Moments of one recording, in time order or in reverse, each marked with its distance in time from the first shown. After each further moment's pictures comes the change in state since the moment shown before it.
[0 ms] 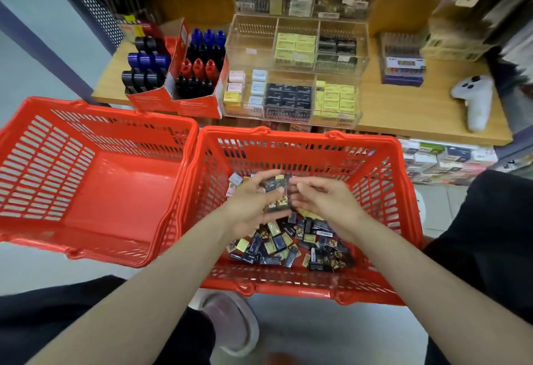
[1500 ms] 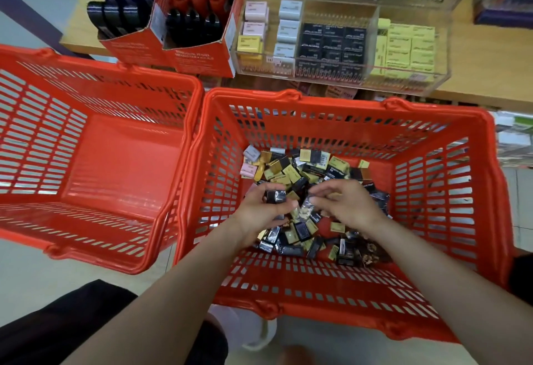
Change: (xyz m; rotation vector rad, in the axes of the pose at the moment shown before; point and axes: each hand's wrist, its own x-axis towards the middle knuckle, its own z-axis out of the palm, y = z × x) left_hand 0.065 -0.067 -0.064 0.153 0.184 -0.146; right_hand 0.076 0.083 -0.001 -0.470 -0.116 0.038
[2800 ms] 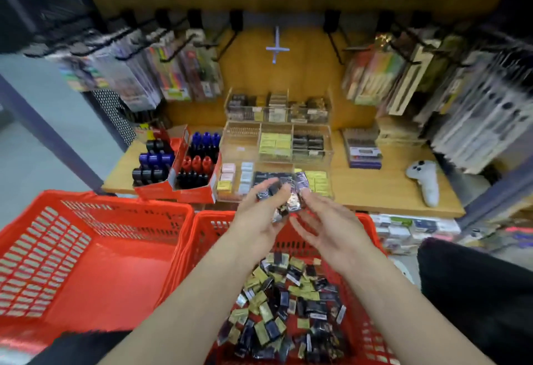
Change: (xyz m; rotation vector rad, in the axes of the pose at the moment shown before) left_hand -0.145 0.174 0.102 -0.397 -0.089 0.382; right_hand -0.117 -0.181 -0.081 1.110 0.224 -0.081
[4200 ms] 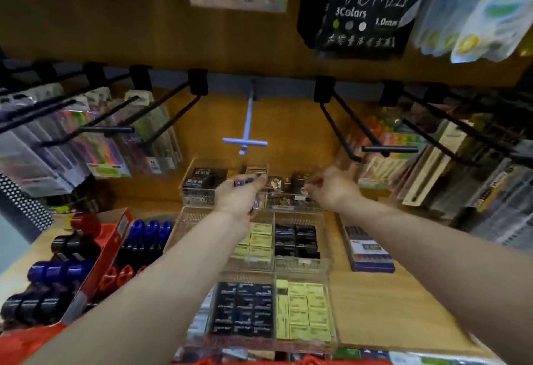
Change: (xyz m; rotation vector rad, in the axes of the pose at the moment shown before) left_hand 0.230 0.122 0.089 0.152 0.140 0.251; right_hand 0.256 -0.187 0.038 -1.656 0.330 -0.582
